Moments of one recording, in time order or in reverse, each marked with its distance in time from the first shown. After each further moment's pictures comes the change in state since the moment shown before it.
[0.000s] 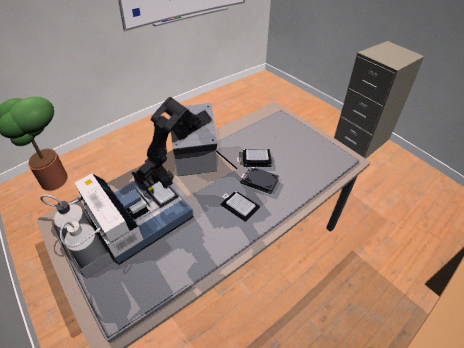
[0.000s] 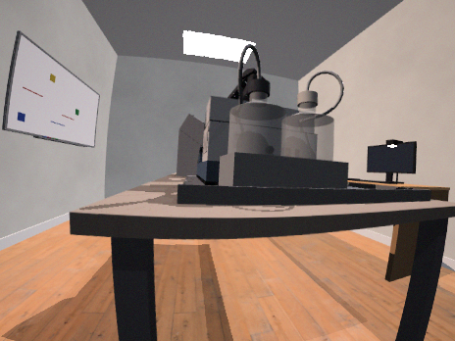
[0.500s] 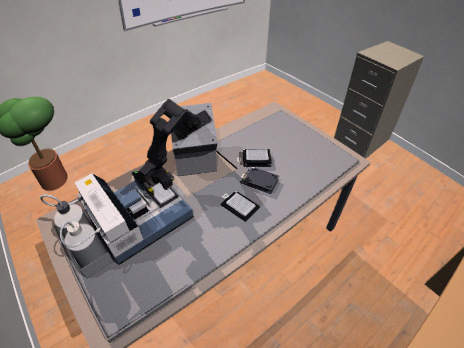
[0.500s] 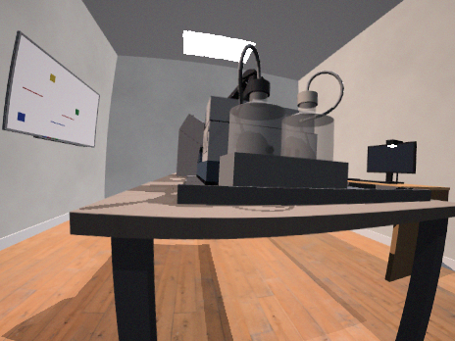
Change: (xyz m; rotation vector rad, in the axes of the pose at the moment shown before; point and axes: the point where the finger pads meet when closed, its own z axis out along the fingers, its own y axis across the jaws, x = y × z) arm 0.000 -0.001 0.009 0.003 -0.001 -0.001
